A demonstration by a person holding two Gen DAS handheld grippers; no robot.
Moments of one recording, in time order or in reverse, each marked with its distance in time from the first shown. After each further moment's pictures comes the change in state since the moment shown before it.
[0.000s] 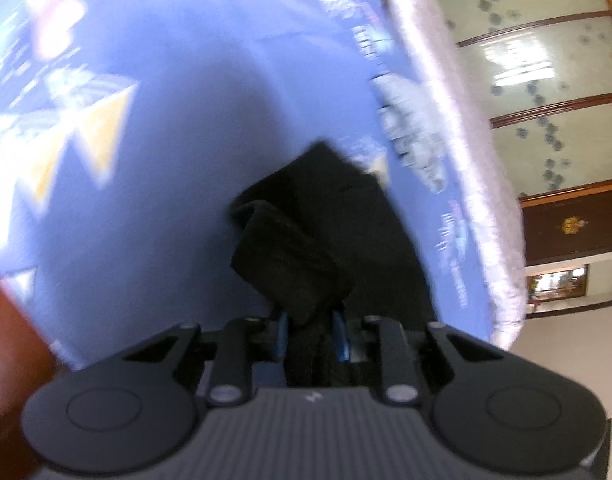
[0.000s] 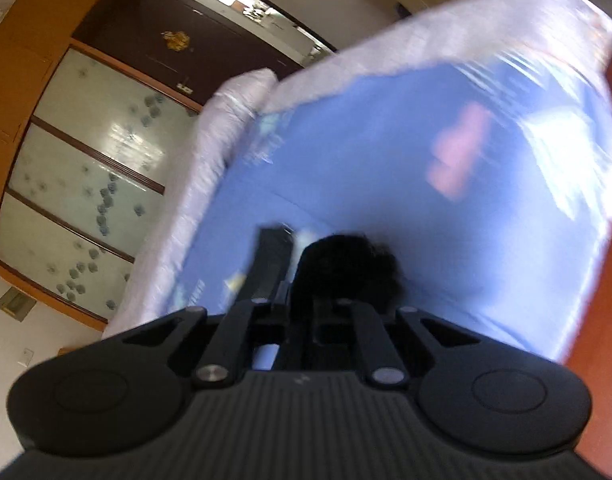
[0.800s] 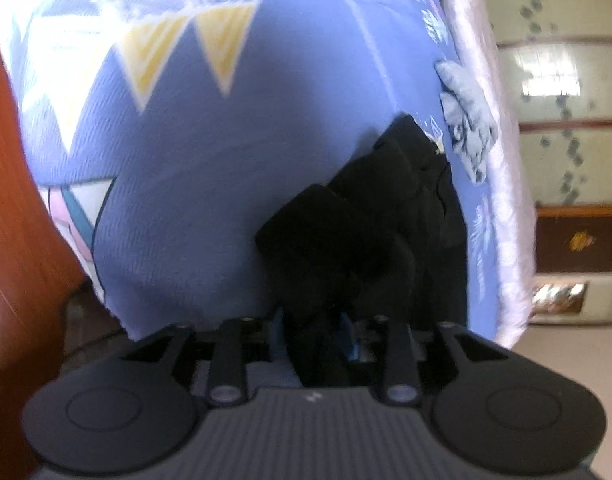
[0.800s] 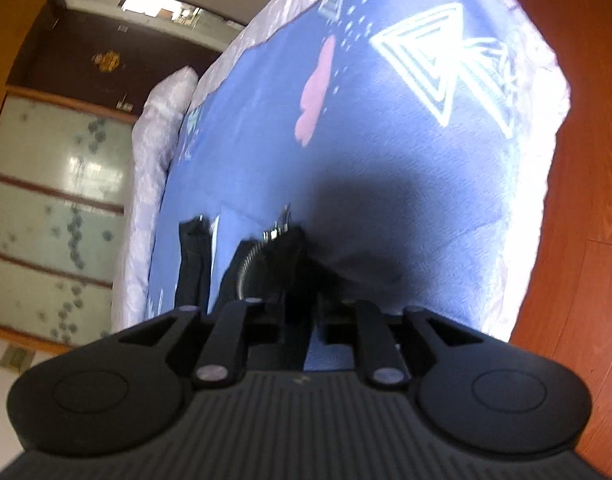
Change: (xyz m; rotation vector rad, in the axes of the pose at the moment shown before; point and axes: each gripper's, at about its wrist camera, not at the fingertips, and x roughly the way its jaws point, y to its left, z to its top) left arm 0.002 0.086 -0.032 -0.093 0.077 0.047; right arm -0.098 -0.137 -0.059 0.252 0.034 -0.104
